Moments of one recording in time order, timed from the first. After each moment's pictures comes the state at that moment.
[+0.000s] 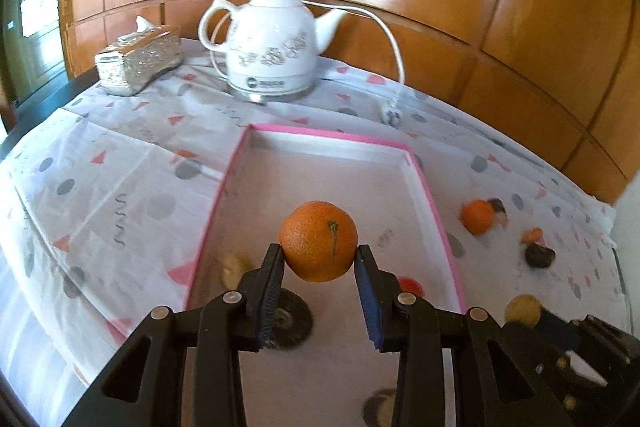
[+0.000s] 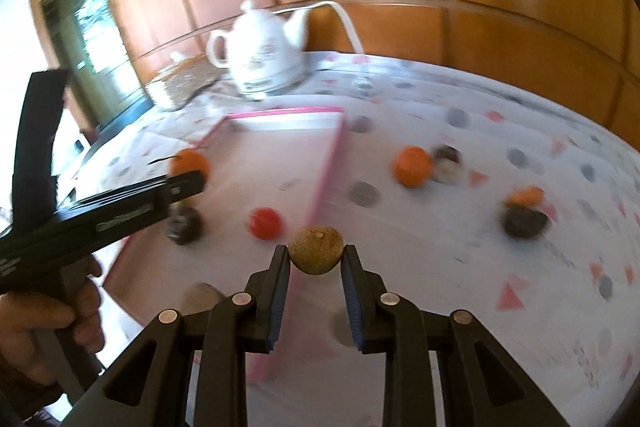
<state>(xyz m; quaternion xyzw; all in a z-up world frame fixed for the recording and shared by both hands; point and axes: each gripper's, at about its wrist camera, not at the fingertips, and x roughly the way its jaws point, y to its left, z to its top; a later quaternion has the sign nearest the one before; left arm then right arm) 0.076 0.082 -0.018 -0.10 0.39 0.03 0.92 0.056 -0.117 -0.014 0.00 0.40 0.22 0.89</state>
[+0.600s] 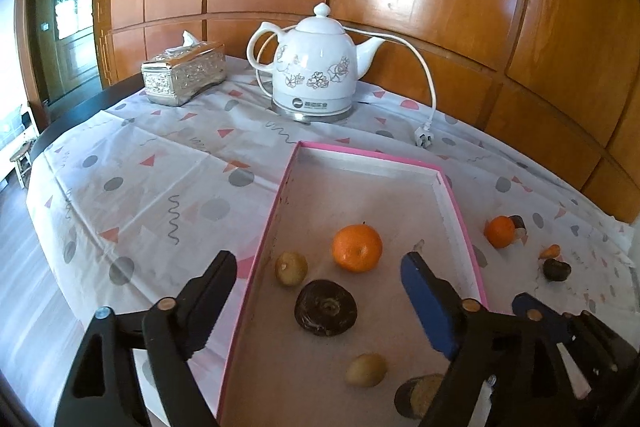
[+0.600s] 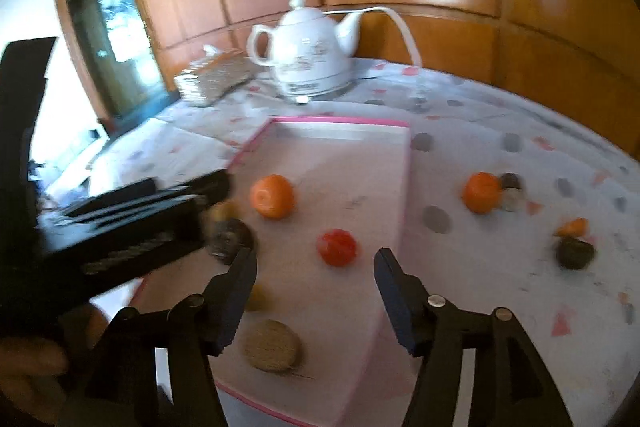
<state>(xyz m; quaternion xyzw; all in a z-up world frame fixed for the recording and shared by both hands) 0.042 0.094 -0.008 -0.10 0.35 0.08 0.93 0.054 -0.067 -0.016 -0.02 0.38 0.23 0.90</state>
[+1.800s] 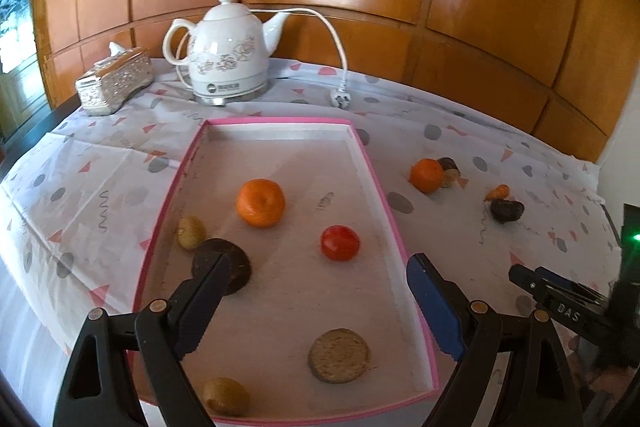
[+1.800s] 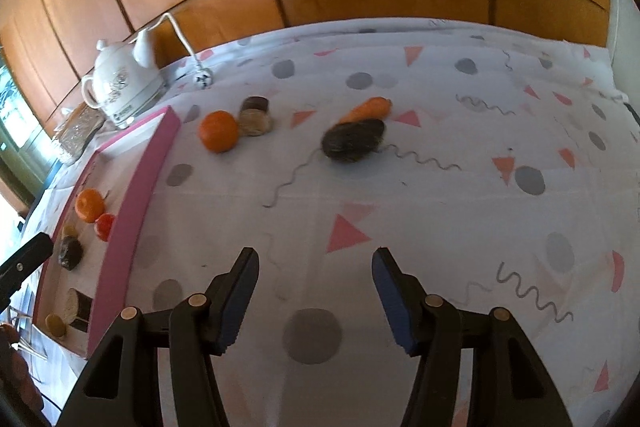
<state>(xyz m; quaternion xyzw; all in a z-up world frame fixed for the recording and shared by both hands) 0.034 0.025 -0.017 -0.05 0.38 -0.02 0.92 0.057 -0.242 -0.067 0.11 0.43 0.03 0.89</state>
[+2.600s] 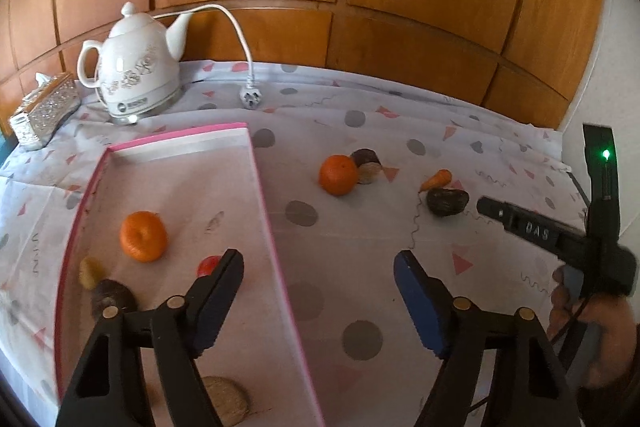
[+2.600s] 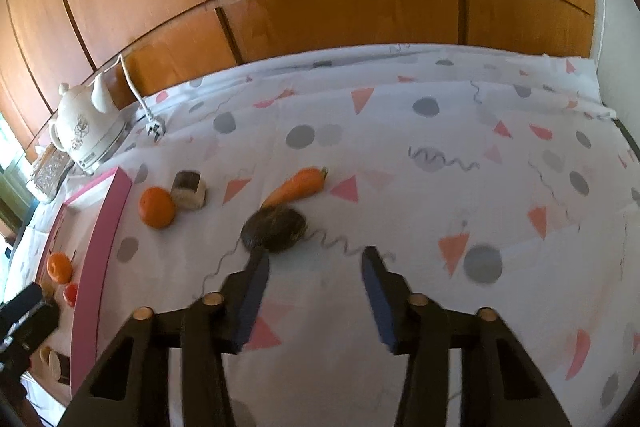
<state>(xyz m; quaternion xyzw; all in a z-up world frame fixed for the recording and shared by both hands) 0.070 -0.047 -0.016 -0.02 0.40 -0.11 0.91 0.107 -0.294 -0.048 0.12 0.41 0.00 0.90</state>
